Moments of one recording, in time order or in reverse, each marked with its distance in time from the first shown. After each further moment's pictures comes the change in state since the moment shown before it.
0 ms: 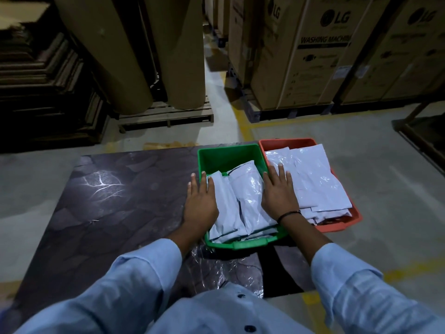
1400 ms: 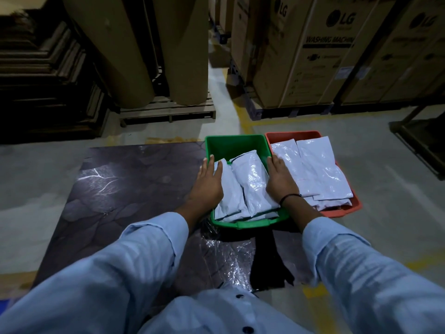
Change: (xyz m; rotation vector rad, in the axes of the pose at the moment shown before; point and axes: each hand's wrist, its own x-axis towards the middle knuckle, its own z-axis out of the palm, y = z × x) left_hand 0.030 -0.053 -0.005 -0.221 0.022 0.140; right_hand 0.030 -0.036 0.000 0.218 -0.072 0.047
